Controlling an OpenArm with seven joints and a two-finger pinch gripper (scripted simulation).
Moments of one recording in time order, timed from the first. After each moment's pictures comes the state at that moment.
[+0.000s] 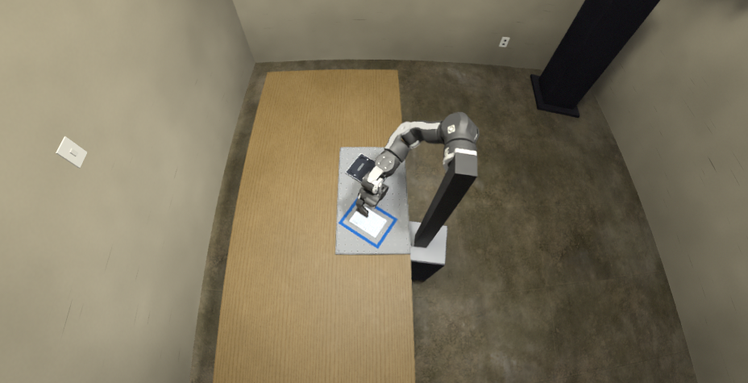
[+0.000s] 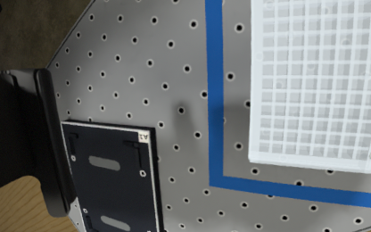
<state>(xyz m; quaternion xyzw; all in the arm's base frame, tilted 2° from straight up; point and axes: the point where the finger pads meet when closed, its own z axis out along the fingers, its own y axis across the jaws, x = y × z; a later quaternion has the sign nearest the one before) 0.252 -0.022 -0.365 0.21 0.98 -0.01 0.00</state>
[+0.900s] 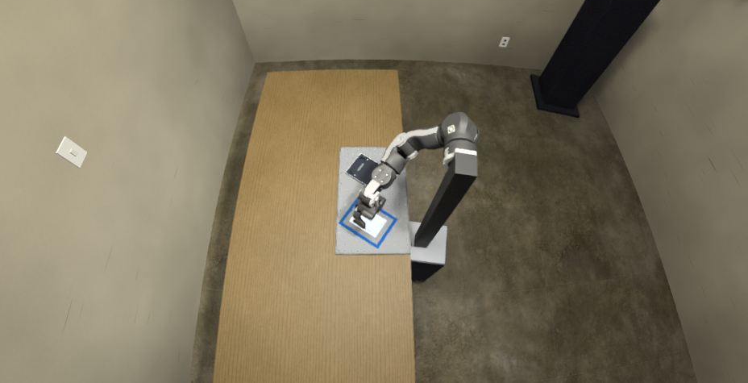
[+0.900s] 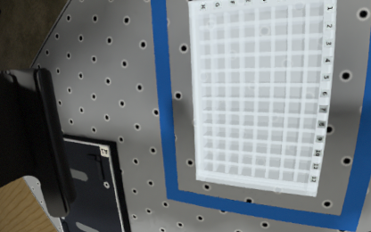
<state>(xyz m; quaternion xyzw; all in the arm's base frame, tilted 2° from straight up) 0.256 0.018 -0.381 0.22 0.98 -0.02 0.01</state>
